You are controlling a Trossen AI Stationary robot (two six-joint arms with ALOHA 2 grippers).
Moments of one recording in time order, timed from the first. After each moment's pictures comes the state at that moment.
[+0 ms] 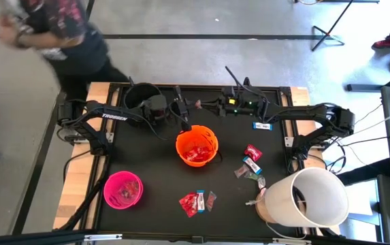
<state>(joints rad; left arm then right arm) 0.28 1.55 0.79 0.72 -0.14 0.45 -0.34 1.46 0.82 0.64 -0.29 0.40</state>
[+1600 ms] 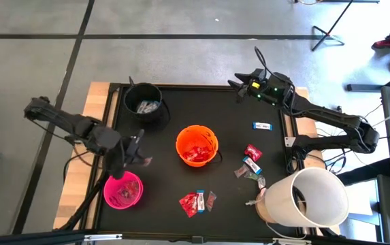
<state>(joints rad) -0.39 0.82 0.82 -0.53 -0.06 -0.13 -0.54 1.10 0.82 0.17 0.04 0.20</state>
